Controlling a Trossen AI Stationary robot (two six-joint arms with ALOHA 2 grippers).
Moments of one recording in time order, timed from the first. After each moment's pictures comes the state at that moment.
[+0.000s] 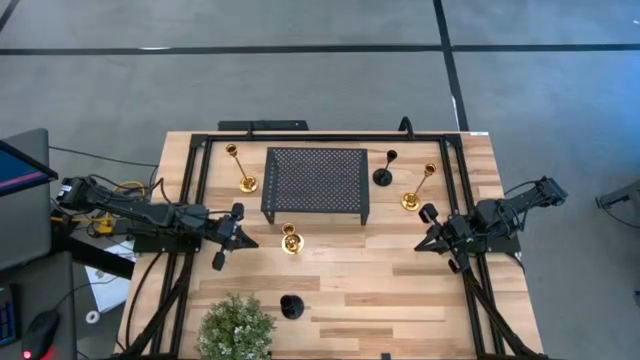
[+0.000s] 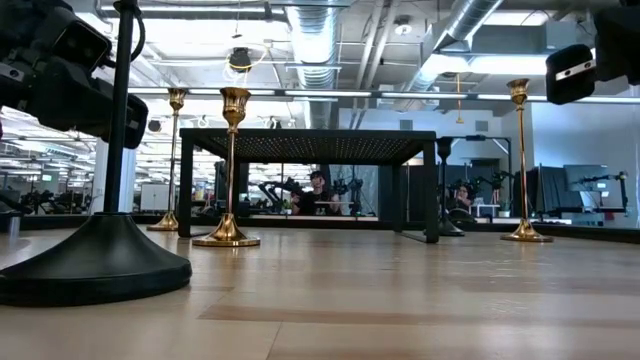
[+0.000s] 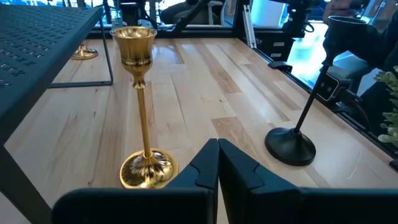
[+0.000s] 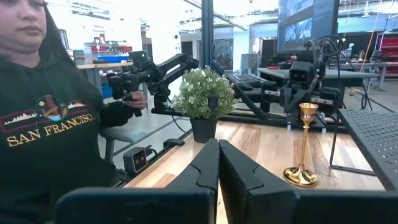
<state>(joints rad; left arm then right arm) -0.23 0.32 0.01 0.23 0.05 -0.01 0.42 0.01 0.01 0.09 0.00 0.03</state>
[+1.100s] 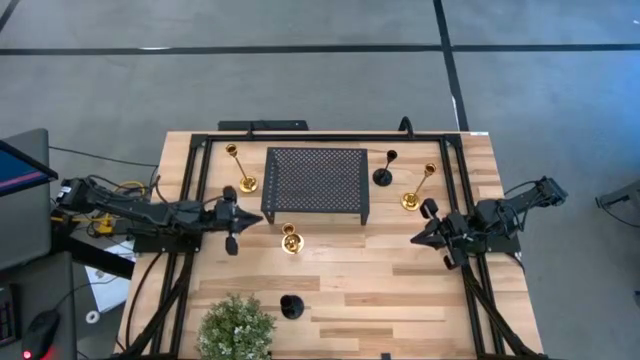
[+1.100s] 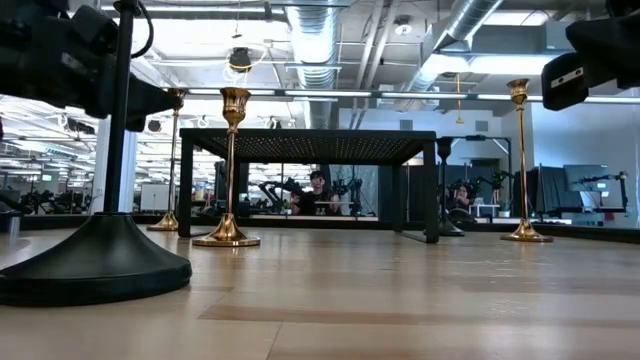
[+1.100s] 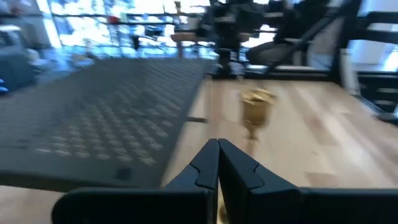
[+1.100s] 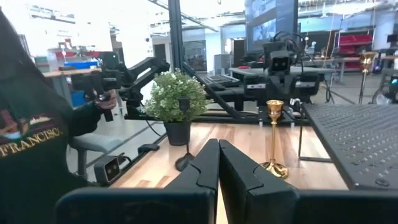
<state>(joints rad) -0.20 0.32 0.02 0.38 -0.32 0.03 0.42 0.01 0.01 0.09 0.13 0.07</state>
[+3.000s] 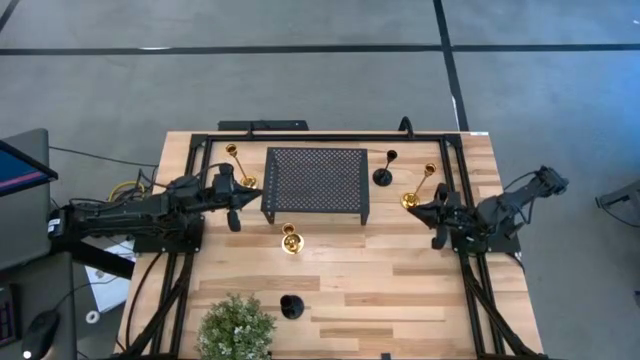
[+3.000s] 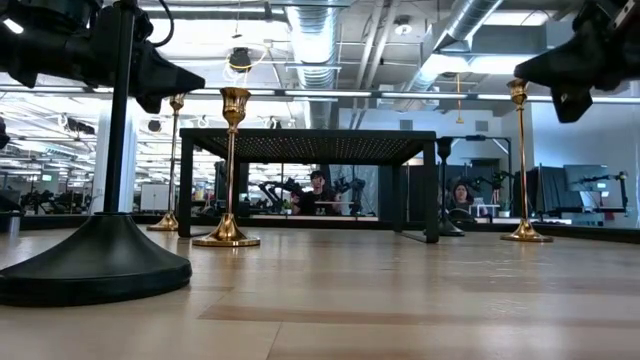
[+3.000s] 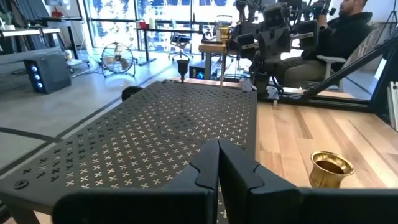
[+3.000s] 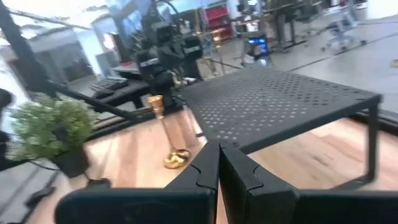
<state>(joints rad) 0.21 0.32 0.18 0.24 -0.01 0.02 0.53 0.14 0.16 -0.09 0.77 0.31</state>
